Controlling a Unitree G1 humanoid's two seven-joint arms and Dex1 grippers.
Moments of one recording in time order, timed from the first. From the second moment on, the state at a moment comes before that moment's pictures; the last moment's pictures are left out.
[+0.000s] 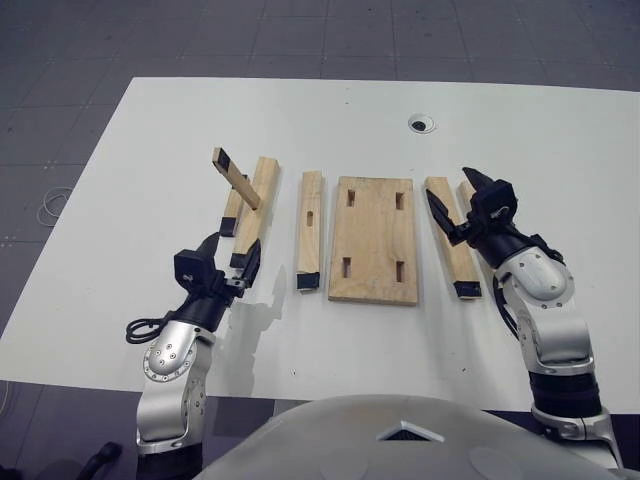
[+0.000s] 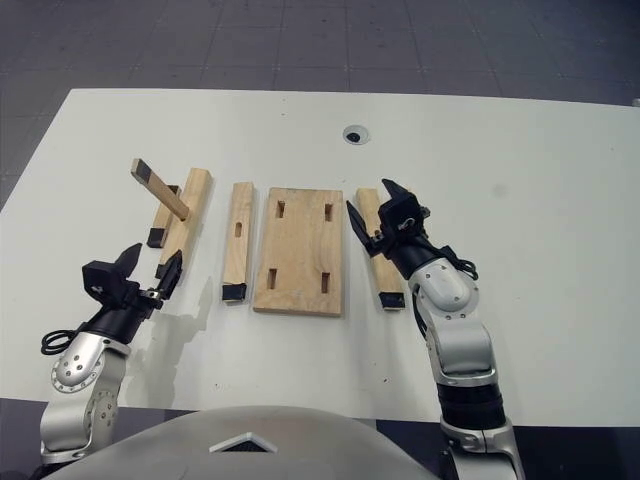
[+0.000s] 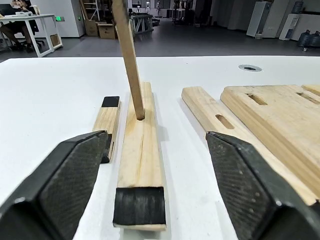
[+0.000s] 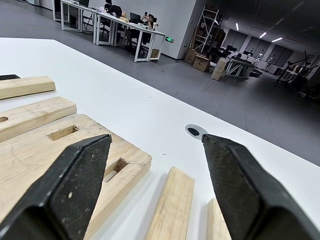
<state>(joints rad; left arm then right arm) 0.48 0.22 0.14 -0.38 -0.25 0.12 -0.35 0.06 -0.33 0.07 -0.36 0.04 0.25 0.36</state>
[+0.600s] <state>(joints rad) 0.36 0.22 0.12 -0.06 -0.21 -0.02 -0.35 0.03 -0.33 0.07 -0.35 0.05 0.25 0.38</state>
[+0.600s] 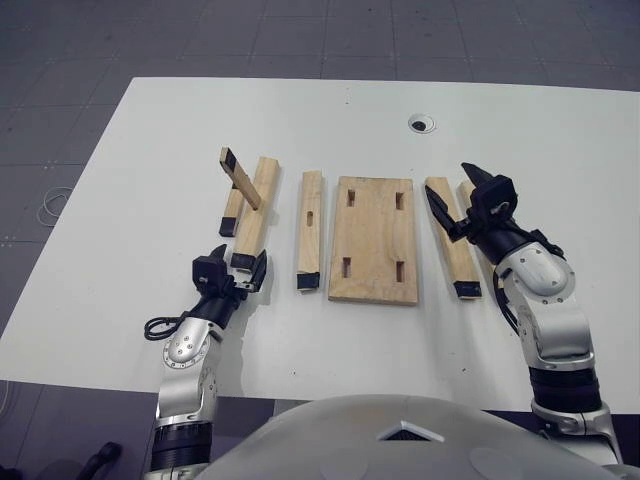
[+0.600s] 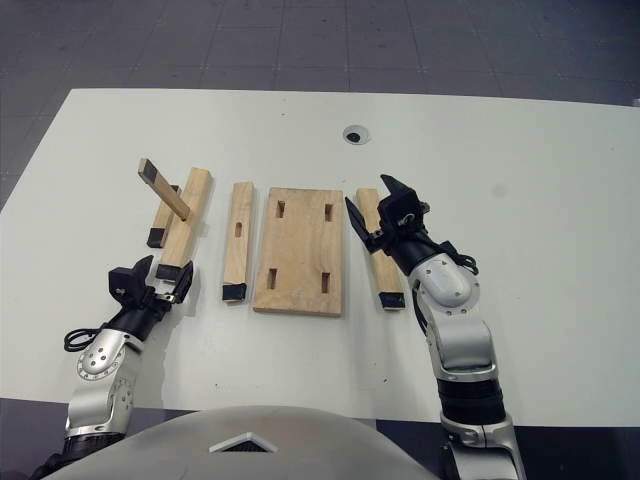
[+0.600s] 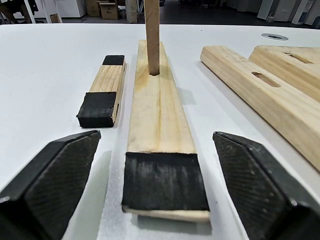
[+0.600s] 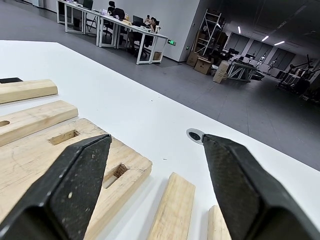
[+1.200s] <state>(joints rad) 0.35 0.22 0.08 0.01 -0.17 -0.14 -0.36 0.03 -0.33 0.06 -0.35 0.05 0.26 0.38</state>
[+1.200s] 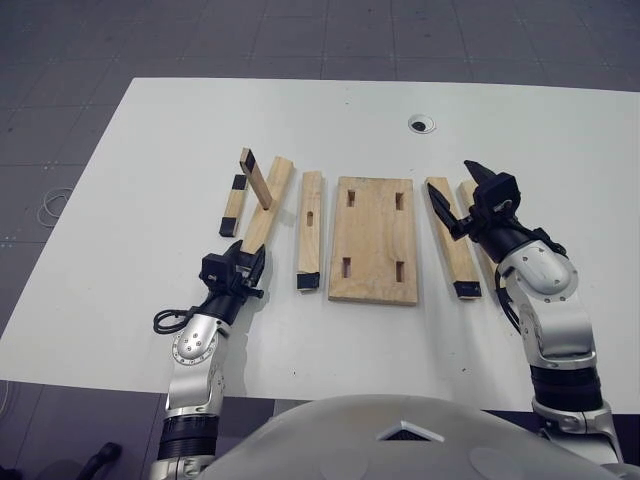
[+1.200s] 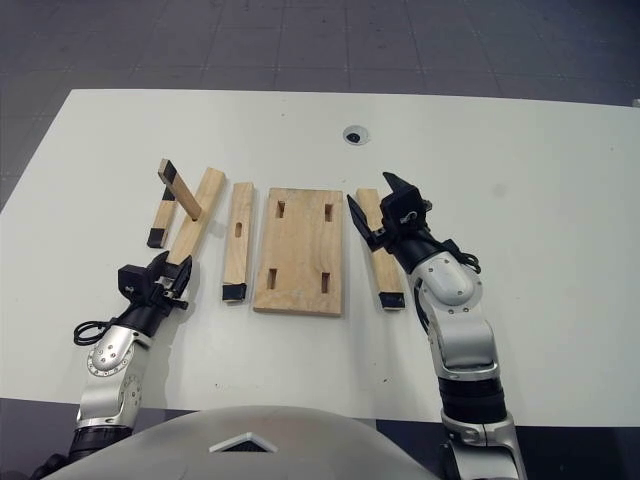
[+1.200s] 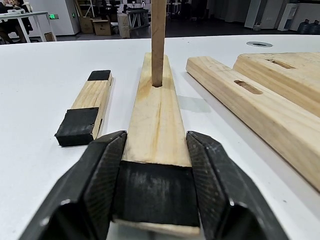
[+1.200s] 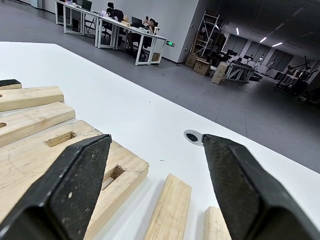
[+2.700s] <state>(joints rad) -0.28 0.17 0.19 -0.23 -1.09 0.67 -0.46 -0.55 -0.17 -0.33 0.20 1.16 1.04 0.76</state>
